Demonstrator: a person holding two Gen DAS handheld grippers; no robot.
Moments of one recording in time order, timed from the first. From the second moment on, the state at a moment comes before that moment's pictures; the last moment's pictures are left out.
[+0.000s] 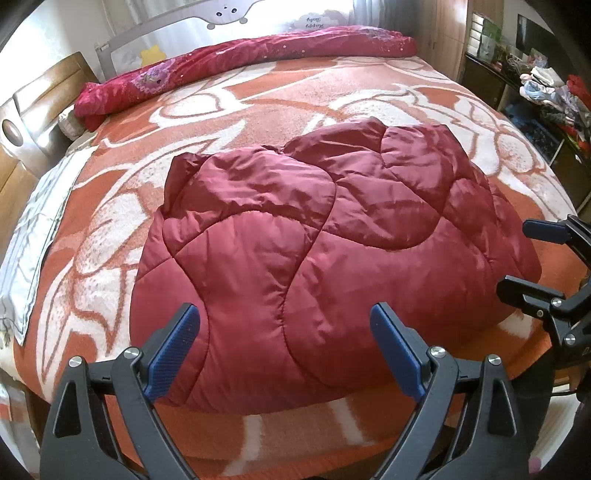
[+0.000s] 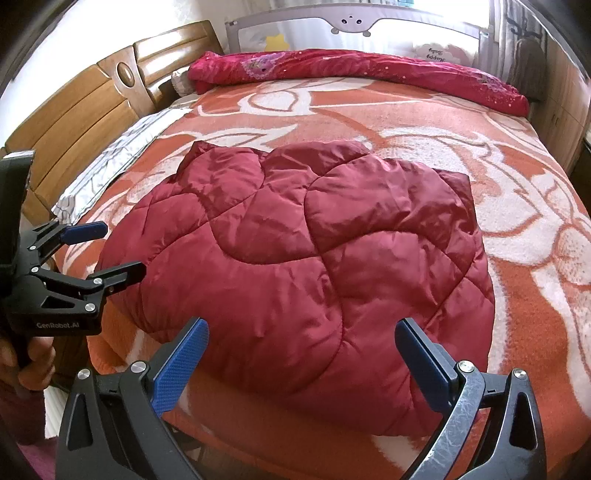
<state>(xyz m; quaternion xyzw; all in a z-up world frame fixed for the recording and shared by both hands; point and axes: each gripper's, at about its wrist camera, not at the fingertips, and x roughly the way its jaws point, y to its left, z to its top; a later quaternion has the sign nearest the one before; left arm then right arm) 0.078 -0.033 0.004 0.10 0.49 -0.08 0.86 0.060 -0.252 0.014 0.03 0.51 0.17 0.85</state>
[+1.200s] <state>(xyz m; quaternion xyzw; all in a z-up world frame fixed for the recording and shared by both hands) 0.085 -0.031 0.006 0.10 0.49 -0.09 0.86 0.065 -0.256 0.011 0.03 0.51 0.17 0.84</state>
